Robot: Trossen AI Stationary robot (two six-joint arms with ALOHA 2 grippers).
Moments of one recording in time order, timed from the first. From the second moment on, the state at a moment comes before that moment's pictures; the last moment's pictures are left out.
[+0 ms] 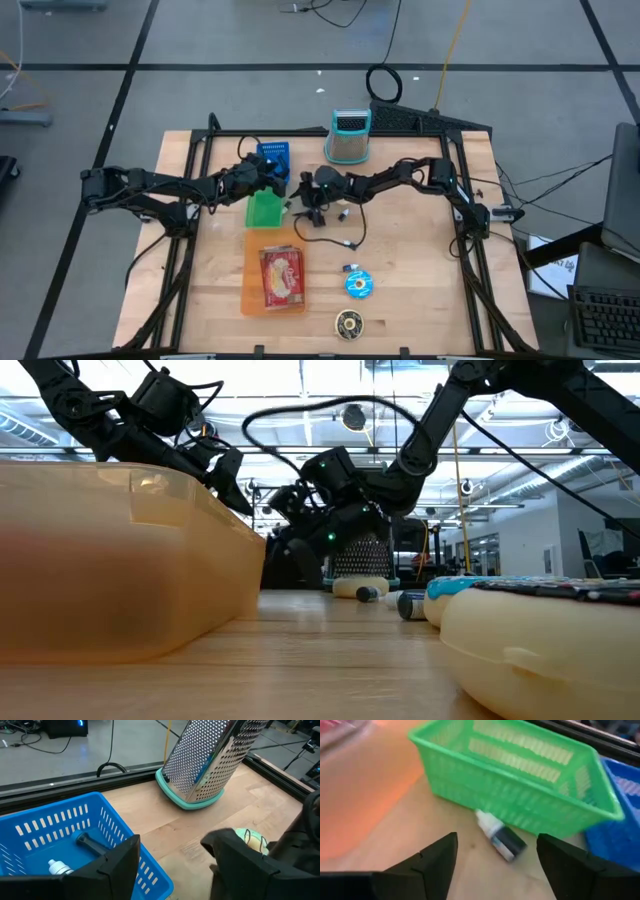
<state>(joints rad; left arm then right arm) 0.28 1.28 0.44 0.42 -0.41 -0.51 -0.23 2.24 1.25 0.56 -0.38 -0.44</state>
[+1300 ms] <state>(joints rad) 0.28 1.28 0.44 0.43 -0.40 -0.53 -0.22 2.07 1.24 -0.18 -0.25 -0.23</state>
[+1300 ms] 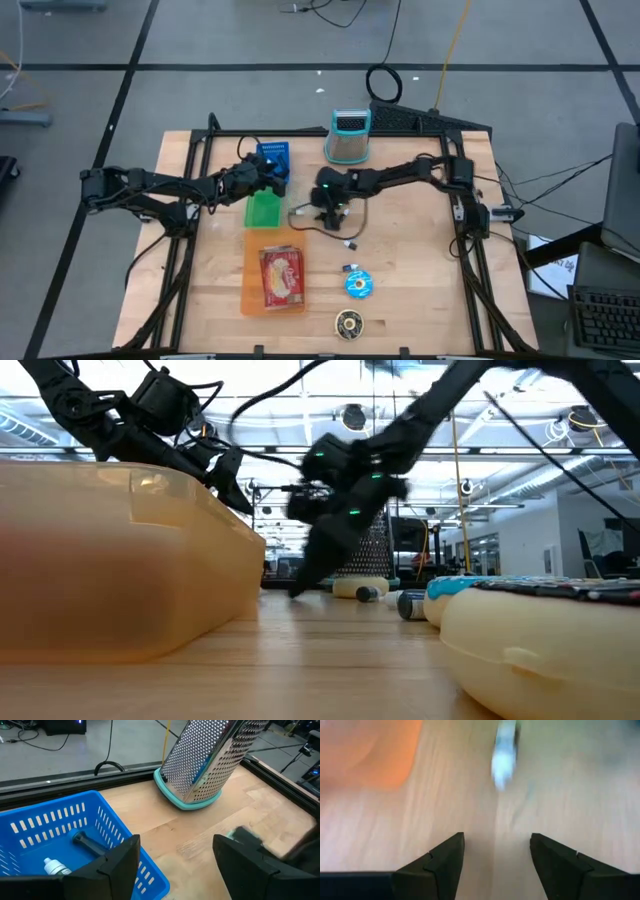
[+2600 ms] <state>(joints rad) 0.25 1.28 0.44 0.43 -0.39 -0.53 -0.05 2.27 1.15 0.67 0.09 0.02</state>
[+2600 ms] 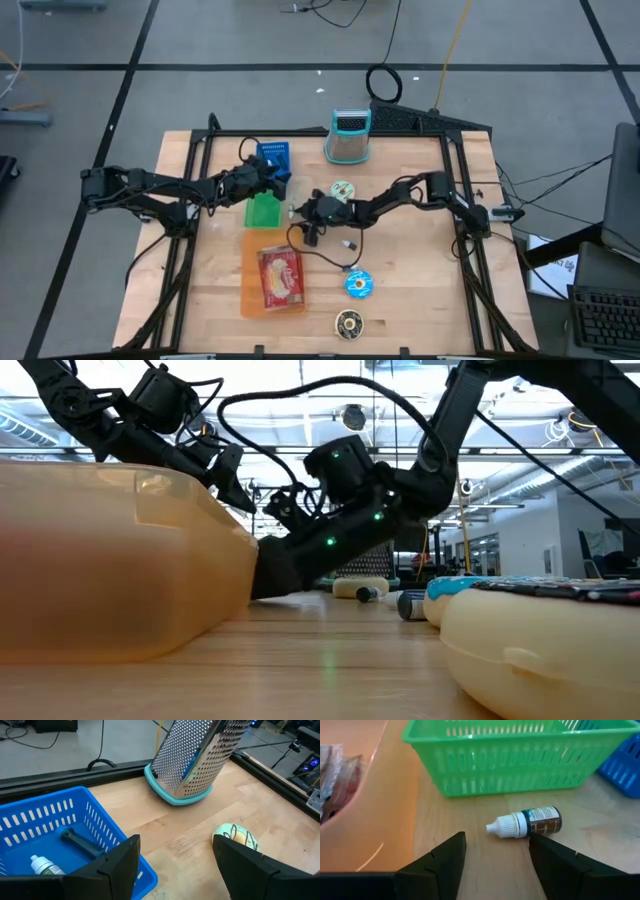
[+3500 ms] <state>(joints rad) 0.25 1.28 0.44 0.43 -0.38 -0.53 -0.06 2.24 1.16 0.50 0.13 0.00</state>
